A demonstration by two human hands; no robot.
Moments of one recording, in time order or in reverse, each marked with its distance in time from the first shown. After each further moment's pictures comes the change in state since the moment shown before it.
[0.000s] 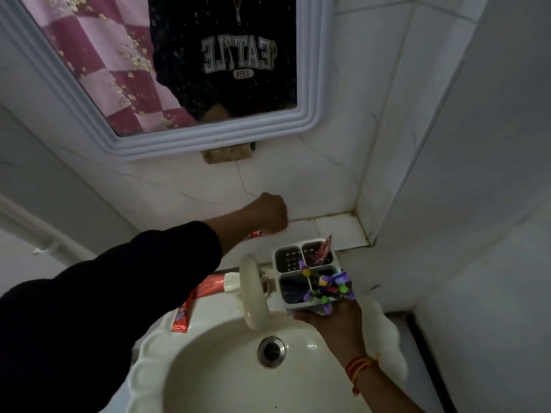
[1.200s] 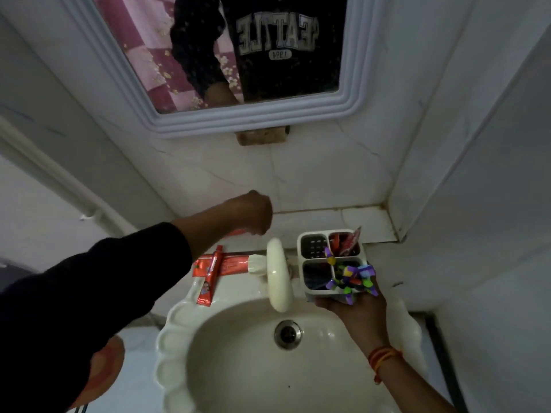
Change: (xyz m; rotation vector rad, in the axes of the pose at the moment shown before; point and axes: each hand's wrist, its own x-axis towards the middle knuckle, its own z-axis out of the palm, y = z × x) left_hand -0.080 -0.042 0.019 -0.427 -0.221 -0.255; right_hand 0.003 0.002 0.001 0.100 -0.057 0.041
